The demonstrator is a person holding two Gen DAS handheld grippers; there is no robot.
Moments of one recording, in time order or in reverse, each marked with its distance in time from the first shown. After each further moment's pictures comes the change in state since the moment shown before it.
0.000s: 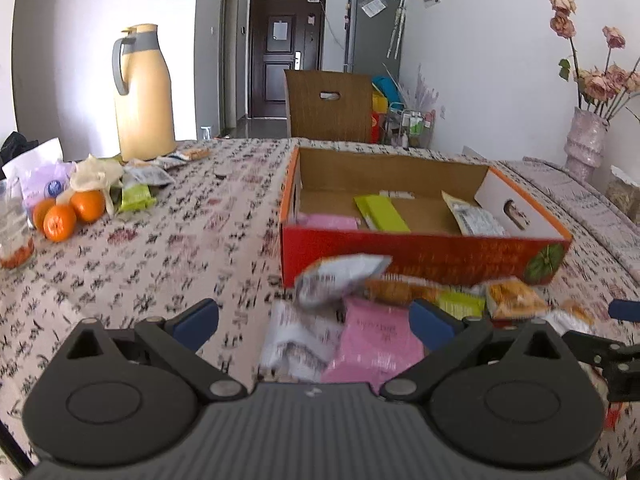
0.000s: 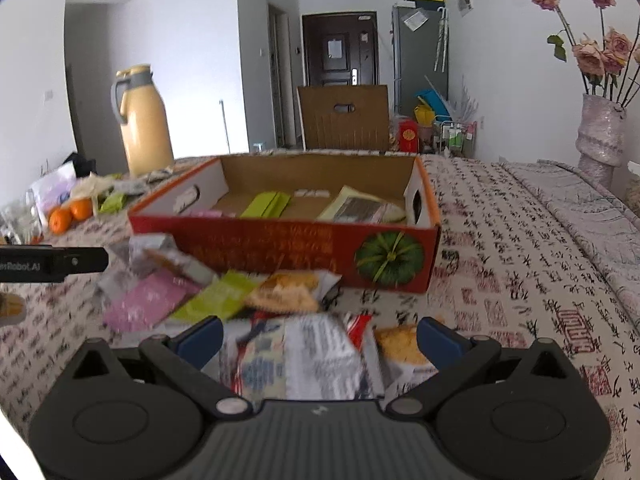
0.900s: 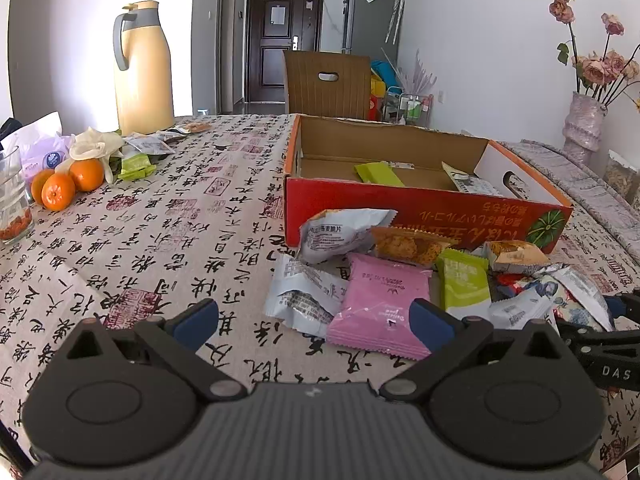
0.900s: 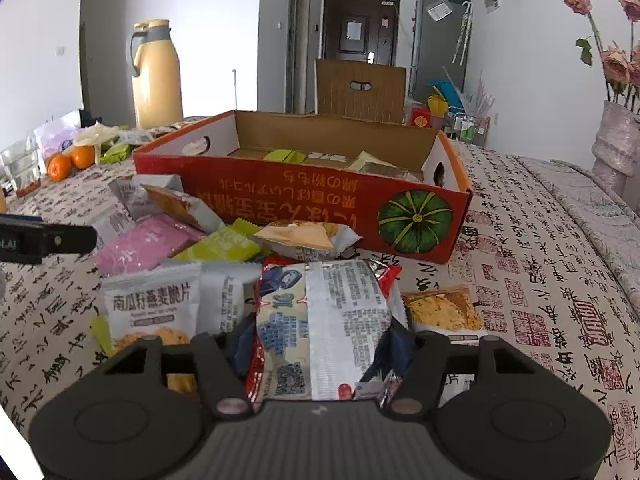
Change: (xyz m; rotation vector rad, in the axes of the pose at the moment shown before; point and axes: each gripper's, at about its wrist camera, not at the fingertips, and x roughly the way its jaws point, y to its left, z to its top) left arm 0.002 0.005 -0.020 -0.006 0.048 -0.008; right arm 0.018 0.014 -0.016 -0.090 0.055 -0.017
